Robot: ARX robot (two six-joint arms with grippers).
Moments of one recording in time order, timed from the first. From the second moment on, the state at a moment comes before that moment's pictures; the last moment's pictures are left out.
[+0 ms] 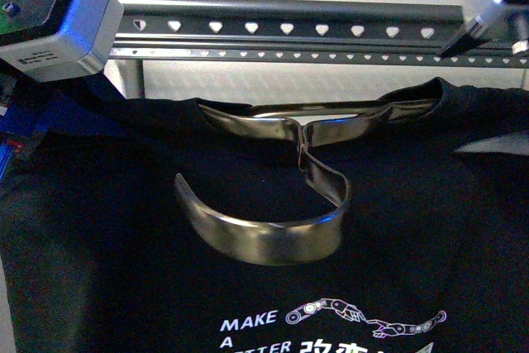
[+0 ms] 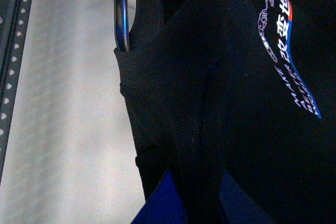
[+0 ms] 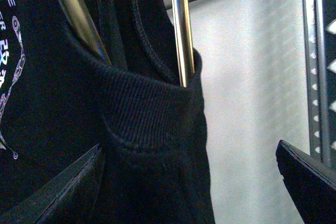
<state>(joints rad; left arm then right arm) -0.04 1.47 1.20 -0.26 0.77 1.62 0.06 1.42 1.25 -0.30 -0.49 -1.49</state>
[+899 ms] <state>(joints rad) -0.04 1.47 1.20 -0.26 0.79 1.62 -0.06 1.47 1.07 -0.17 -0.64 -1.33</state>
